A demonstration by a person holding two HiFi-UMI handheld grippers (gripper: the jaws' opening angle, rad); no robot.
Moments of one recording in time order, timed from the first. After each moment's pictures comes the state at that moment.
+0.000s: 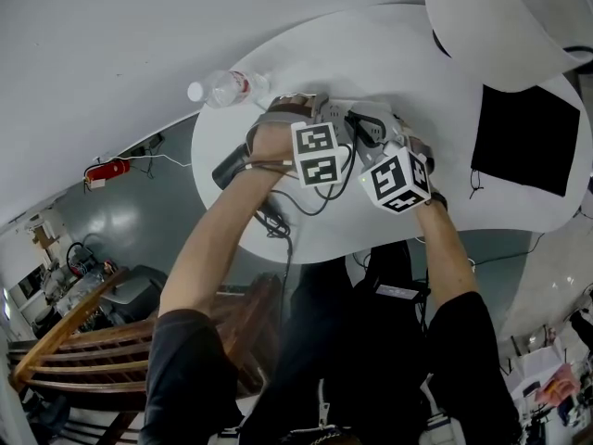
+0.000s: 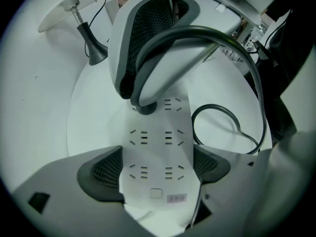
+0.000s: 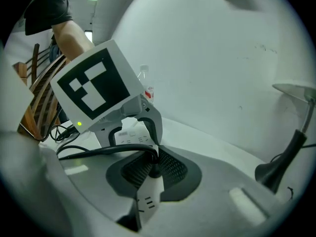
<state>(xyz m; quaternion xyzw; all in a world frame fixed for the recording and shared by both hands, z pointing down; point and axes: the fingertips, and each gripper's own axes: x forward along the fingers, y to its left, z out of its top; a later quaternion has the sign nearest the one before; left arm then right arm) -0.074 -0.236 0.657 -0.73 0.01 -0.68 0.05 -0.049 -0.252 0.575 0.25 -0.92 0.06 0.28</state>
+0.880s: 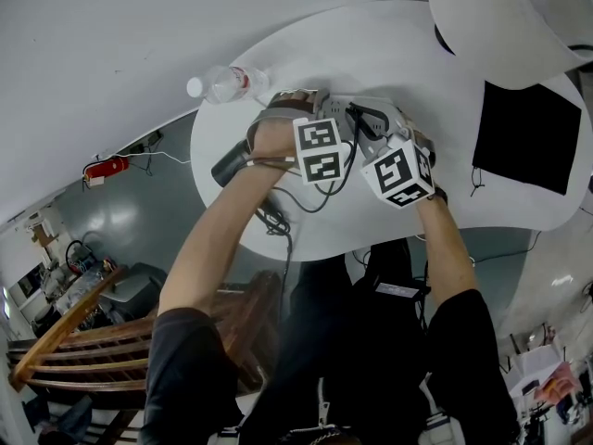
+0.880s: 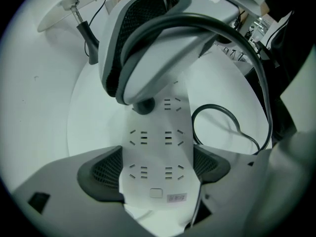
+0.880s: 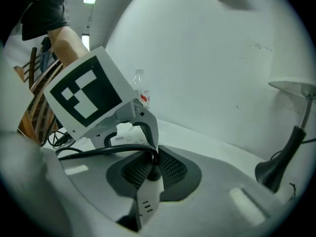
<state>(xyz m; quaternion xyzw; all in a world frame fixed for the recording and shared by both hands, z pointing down) -0.073 -0.237 0.657 -0.73 0.01 -0.69 0.05 -0.047 -0.261 0.569 0.26 -0.93 0.07 0.26</state>
